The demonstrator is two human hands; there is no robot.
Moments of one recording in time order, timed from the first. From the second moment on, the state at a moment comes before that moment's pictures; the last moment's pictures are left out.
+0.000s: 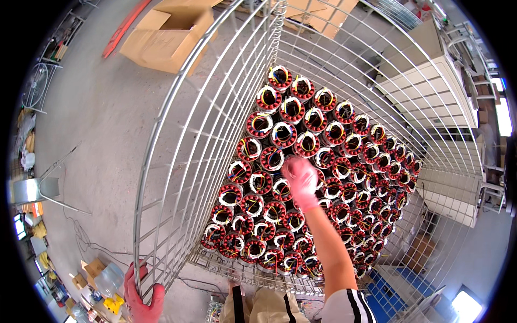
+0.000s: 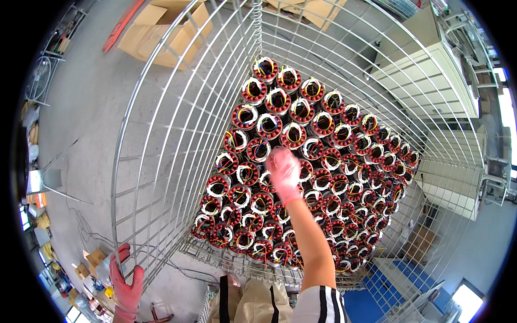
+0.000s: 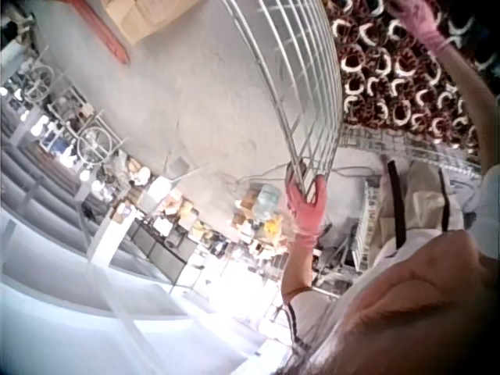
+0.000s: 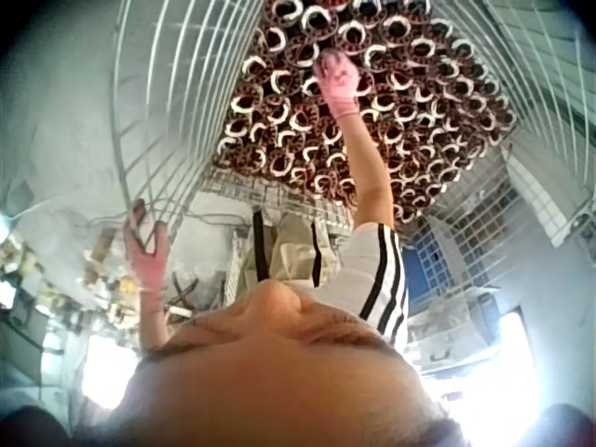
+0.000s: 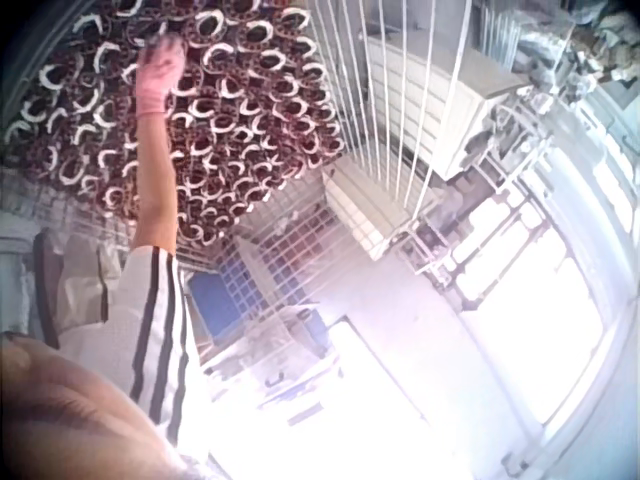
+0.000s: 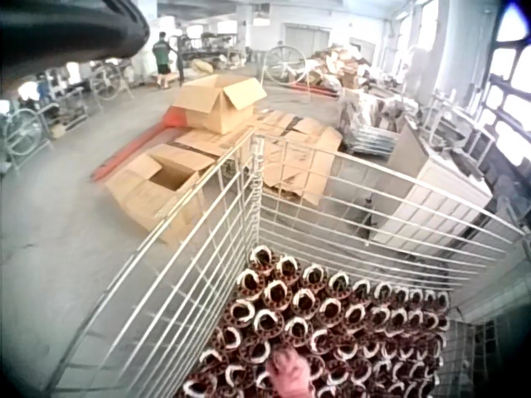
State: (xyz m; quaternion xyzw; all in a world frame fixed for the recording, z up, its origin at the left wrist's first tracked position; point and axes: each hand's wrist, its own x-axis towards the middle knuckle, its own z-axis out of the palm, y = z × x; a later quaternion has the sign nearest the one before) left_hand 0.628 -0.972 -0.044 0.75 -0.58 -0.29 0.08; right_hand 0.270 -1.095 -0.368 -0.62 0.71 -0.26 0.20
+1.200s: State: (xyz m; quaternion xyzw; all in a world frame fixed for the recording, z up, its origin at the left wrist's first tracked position) left_hand 0.657 -0.986 -0.051 0.60 -0.72 -0.32 0.11; right_hand 0.492 -1.065 -0.472 -0.58 0.78 -0.23 0.10
